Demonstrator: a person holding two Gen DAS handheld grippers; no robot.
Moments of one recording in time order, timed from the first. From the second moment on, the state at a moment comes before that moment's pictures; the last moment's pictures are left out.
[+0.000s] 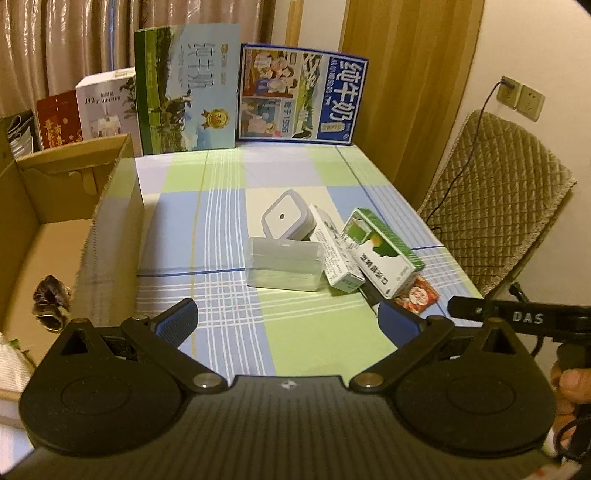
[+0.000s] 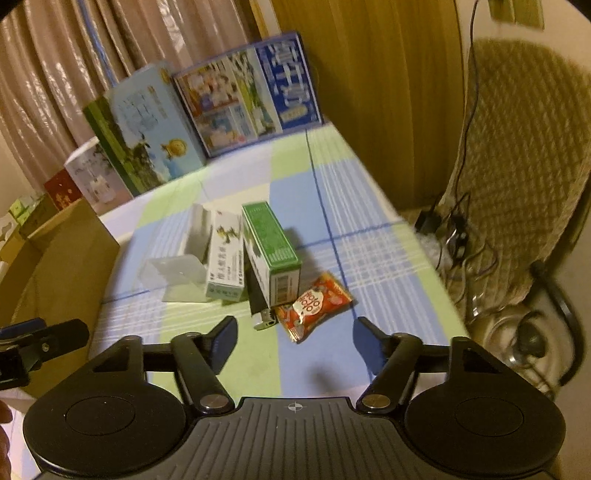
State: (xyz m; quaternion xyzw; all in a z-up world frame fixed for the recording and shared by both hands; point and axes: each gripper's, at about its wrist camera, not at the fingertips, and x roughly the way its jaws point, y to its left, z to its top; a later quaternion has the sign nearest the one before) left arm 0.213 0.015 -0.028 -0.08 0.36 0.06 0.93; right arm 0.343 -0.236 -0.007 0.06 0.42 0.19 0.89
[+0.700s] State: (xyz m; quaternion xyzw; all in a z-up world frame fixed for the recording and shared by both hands) left arm 0.252 0.028 -0.073 -0.10 0.37 0.07 0.92; right arm 0.411 -0.198 -0.056 0.02 0.44 0.18 0.88
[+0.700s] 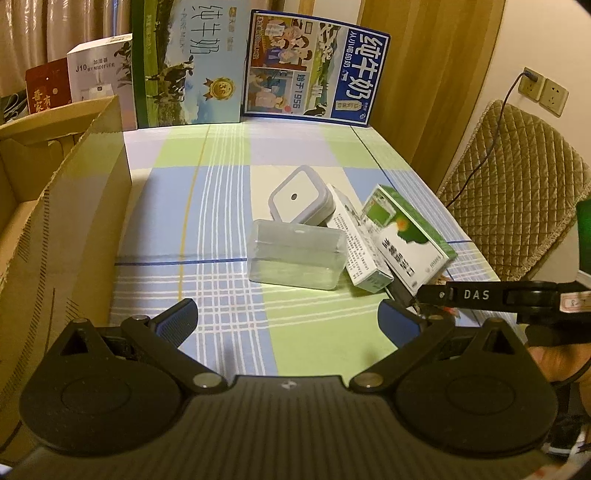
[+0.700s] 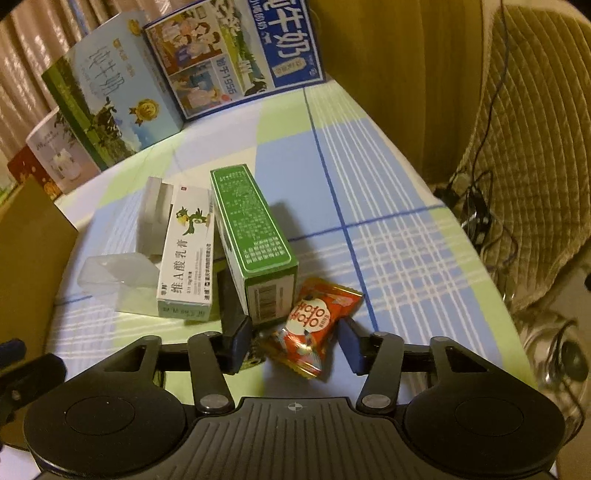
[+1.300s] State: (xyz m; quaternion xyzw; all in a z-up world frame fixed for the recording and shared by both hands) left arm 0.291 0.023 -0.086 -0.07 0.36 0.07 0.93; right arm 0.409 -0.204 -0.050 0.03 0.44 0.19 0.88
